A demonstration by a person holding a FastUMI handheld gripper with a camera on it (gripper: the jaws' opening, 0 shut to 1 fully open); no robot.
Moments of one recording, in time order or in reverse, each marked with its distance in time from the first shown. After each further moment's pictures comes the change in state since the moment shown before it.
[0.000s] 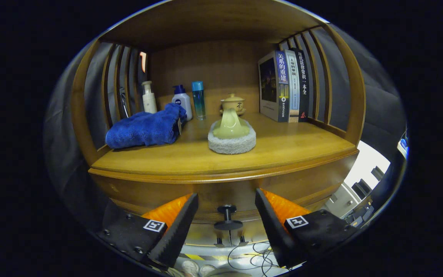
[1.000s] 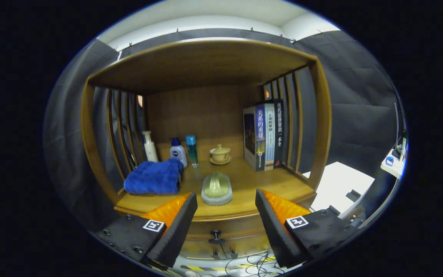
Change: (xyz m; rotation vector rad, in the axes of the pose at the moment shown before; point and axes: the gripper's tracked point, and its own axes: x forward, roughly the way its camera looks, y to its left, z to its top) arm -0.116 -0.018 0.144 0.019 -0.262 -0.041
